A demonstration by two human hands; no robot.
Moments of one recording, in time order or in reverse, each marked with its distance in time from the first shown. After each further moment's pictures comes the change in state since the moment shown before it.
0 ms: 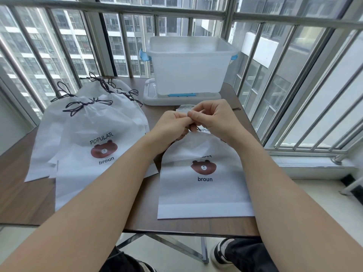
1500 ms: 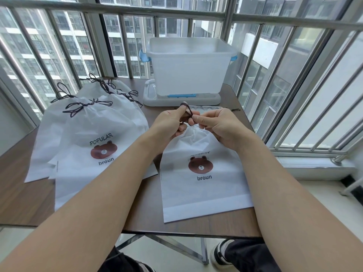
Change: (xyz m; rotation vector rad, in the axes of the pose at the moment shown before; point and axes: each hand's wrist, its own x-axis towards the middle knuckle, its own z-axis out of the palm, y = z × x) left_hand 0.003 0.005 -0.002 -0.241 0.038 -0.064; right_hand 0.002 0.016 -0.008 0.234 -0.002 0.327
